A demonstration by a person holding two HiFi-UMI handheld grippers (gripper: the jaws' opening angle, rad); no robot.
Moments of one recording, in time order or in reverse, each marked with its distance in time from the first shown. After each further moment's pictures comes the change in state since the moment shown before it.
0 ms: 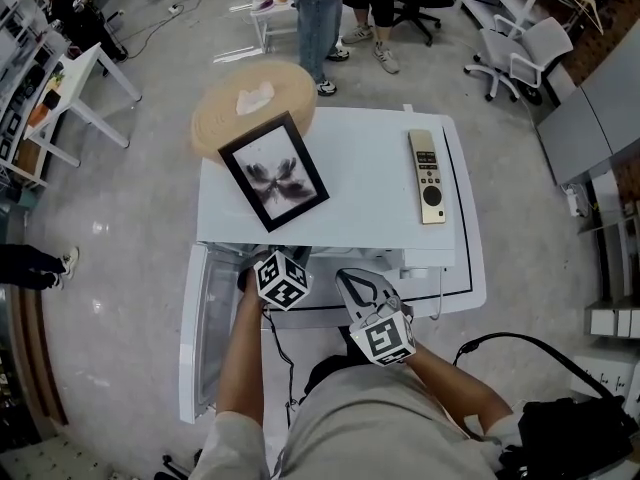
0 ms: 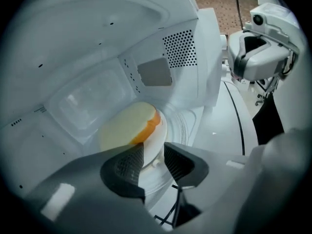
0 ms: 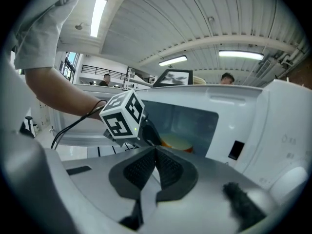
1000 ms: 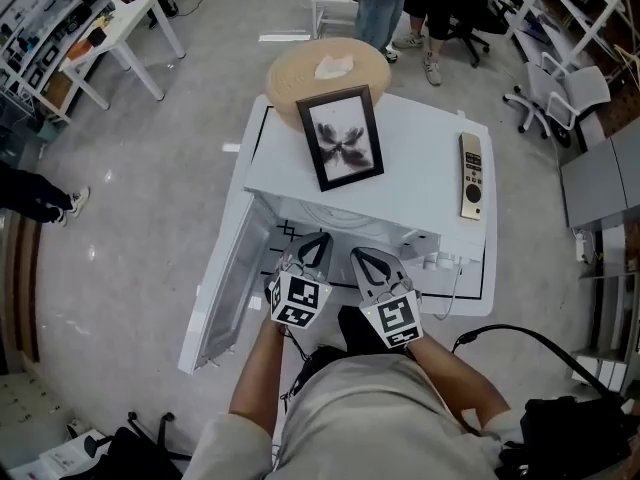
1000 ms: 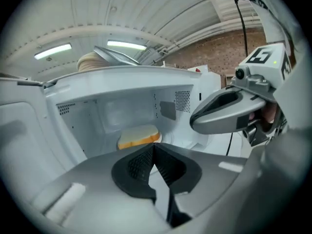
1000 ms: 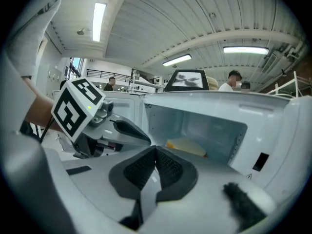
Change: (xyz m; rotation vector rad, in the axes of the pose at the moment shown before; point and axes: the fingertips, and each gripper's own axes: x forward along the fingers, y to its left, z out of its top) left arm -0.098 -0.029 0.005 -0.414 -0.339 0.220; right arm 0.013 0.028 0.019 0.044 -0.018 0.087
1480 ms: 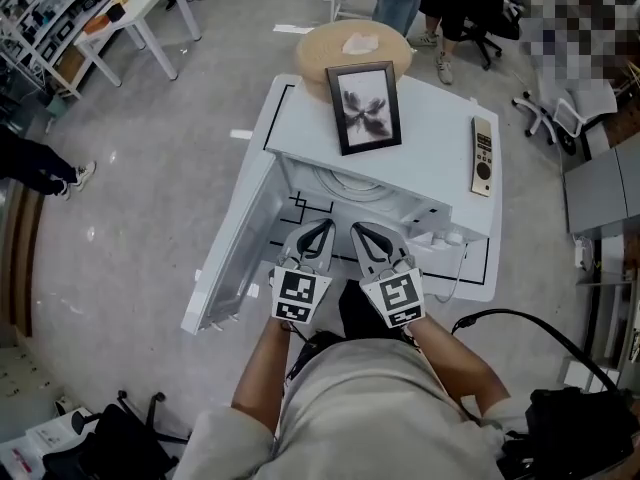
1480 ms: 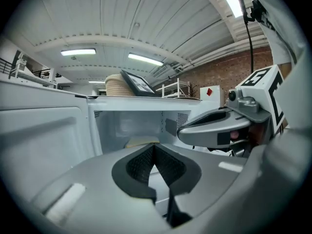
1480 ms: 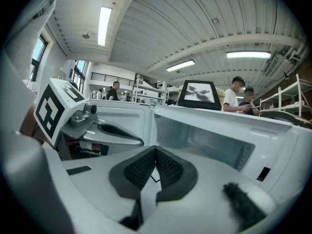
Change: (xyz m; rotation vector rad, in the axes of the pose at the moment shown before) left arm -0.065 -0.004 0.021 -0.163 -0.184 0.094; right arm -0.006 0.029 0.031 -0.026 -0.061 0.025
